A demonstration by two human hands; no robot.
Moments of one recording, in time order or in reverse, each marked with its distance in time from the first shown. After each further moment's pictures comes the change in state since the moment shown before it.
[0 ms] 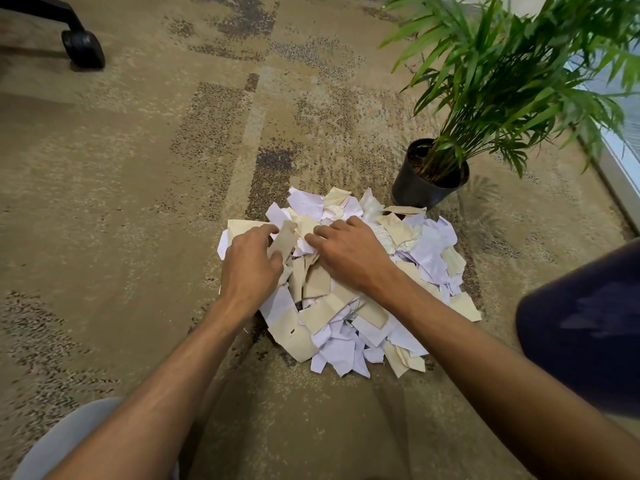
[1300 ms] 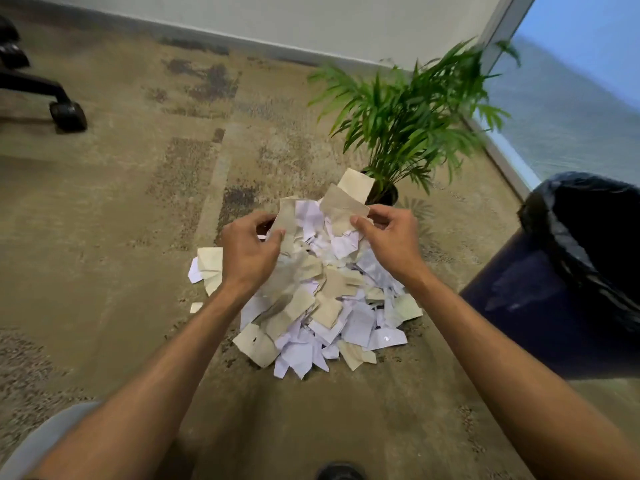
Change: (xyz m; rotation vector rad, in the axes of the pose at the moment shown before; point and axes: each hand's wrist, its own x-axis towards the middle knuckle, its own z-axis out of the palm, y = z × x) left_hand -0.012 0.088 -0.025 -0.413 0.203 0.173; right_hand -0.094 0.069 -0.064 1.078 0.599 0.654
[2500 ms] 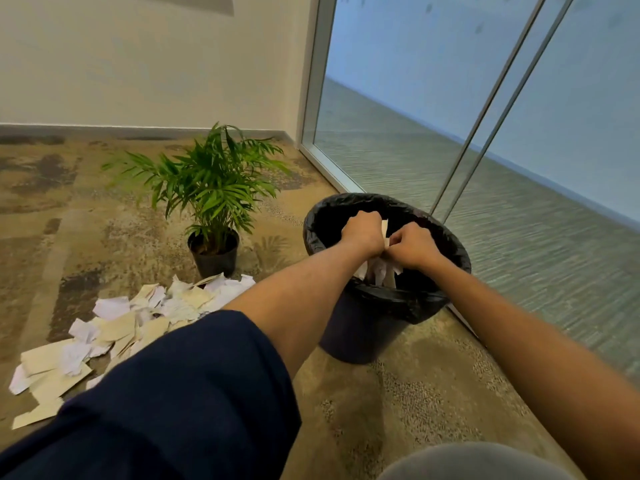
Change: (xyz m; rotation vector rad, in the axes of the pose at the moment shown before) left_hand -0.081 0.341 0.268 0.391 -0.840 0.423; right_hand -0.062 0.032 -0.330 -0.648 0.155 0.497
